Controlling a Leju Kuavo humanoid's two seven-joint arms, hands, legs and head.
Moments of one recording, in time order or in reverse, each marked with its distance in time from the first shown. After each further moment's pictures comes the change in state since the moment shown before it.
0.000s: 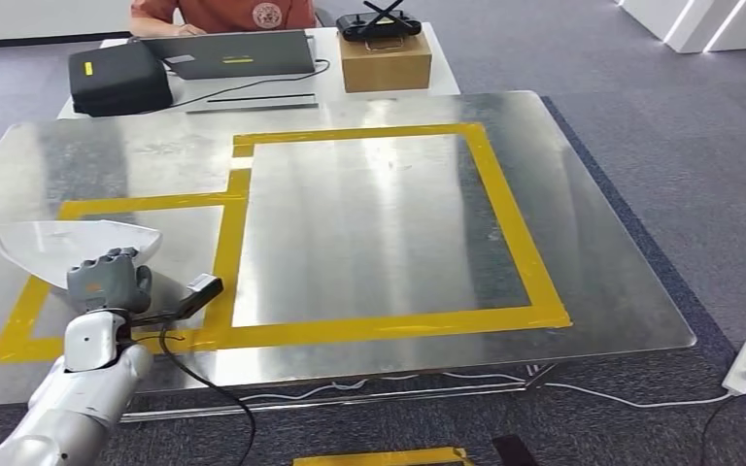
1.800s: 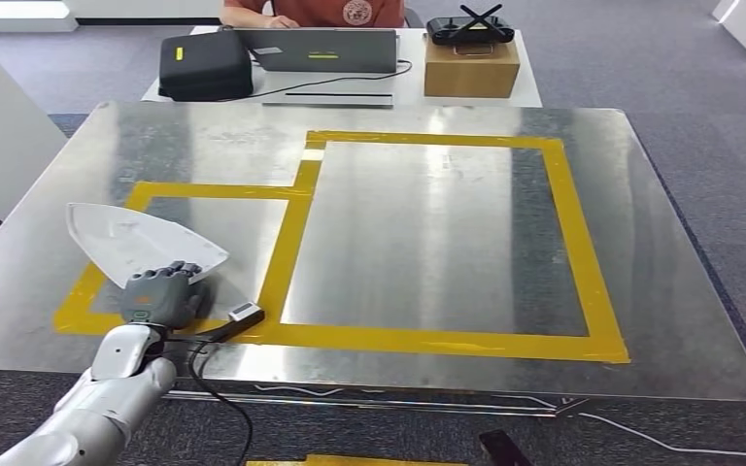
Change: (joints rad) left arm -0.053 -0.041 -0.036 0.239 0.025 0.047 -0.292; right arm -0.019 0.004 -0.001 0.000 0.045 0.050 0.003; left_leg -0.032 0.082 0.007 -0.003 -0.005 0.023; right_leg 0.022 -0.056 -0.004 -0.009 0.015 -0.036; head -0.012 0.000
